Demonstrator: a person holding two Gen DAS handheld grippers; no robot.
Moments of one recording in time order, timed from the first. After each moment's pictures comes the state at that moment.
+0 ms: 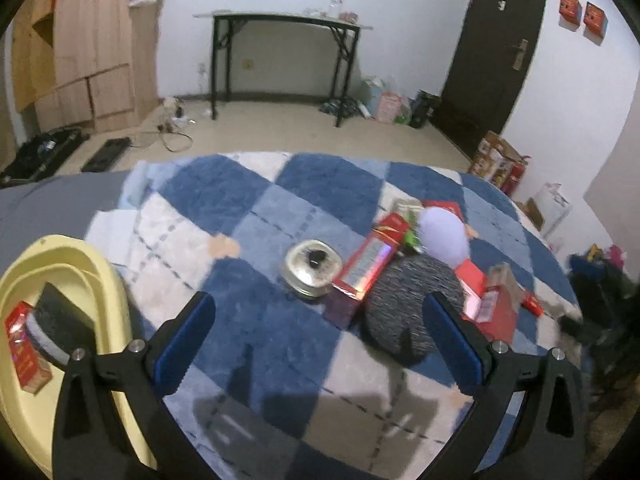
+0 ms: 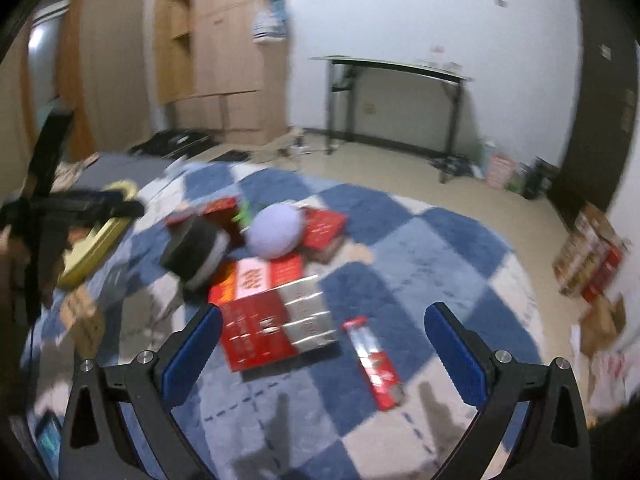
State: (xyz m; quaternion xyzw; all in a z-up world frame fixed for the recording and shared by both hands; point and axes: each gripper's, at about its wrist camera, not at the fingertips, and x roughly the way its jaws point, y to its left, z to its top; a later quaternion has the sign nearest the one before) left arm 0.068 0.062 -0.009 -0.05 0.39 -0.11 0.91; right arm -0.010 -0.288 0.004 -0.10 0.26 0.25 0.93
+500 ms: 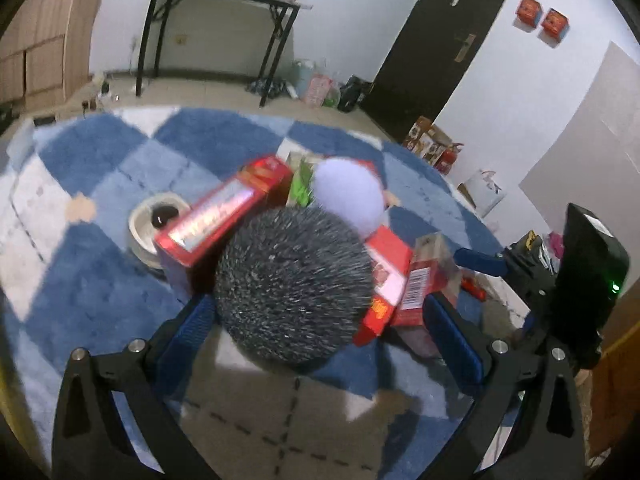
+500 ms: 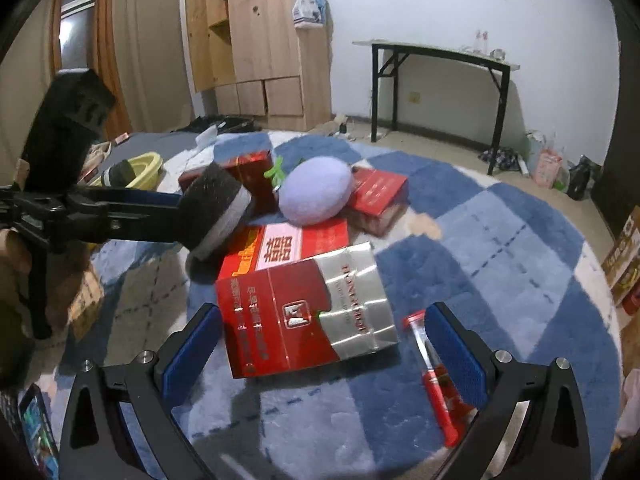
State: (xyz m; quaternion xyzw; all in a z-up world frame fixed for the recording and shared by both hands) left arm 0.086 0.005 -0.058 -0.11 0.41 -0.23 0.87; right arm 0.032 -0.303 -0.065 -0.09 0.28 0.31 0.90
